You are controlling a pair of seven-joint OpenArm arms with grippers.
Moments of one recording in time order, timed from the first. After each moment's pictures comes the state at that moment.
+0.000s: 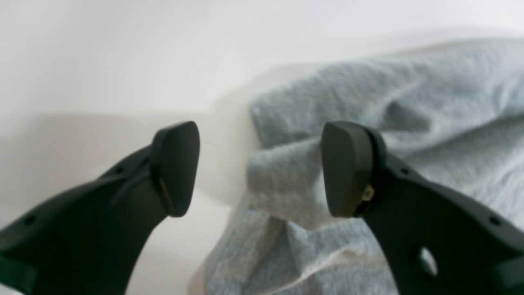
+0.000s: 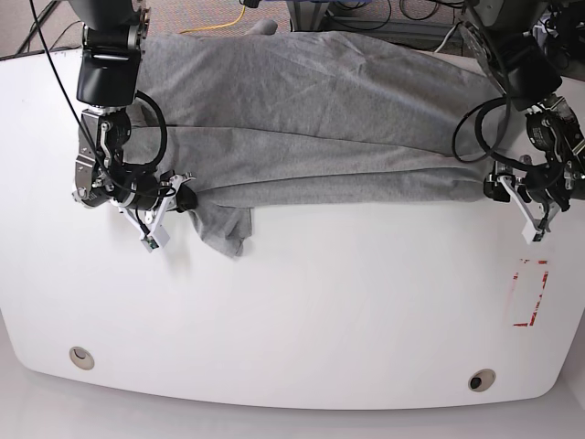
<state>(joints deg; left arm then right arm) -14.3 -16.2 -33.9 78.2 -19.7 -41.9 81.1 12.0 17.7 8.8 66.9 29.7 40.2 -58.3</state>
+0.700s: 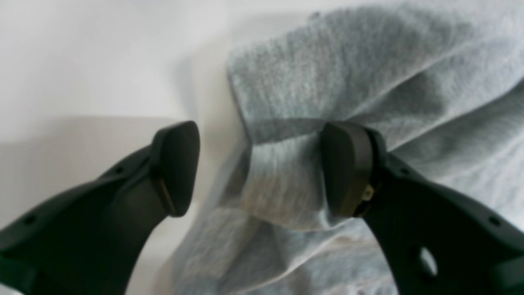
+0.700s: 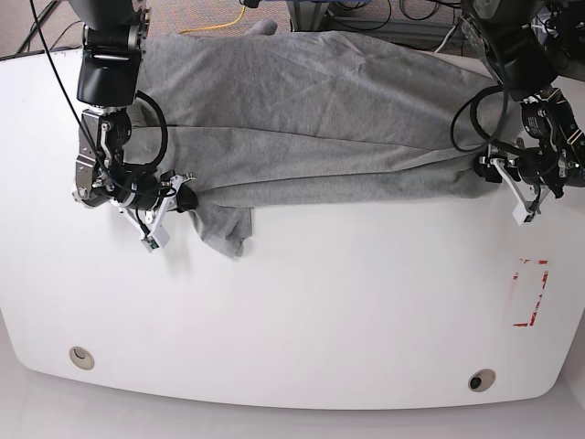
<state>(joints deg) -10.7 -16.1 -33.9 76.3 -23.4 -41.9 83.3 12.0 17.6 8.8 66.9 29.7 40.1 -58.3</state>
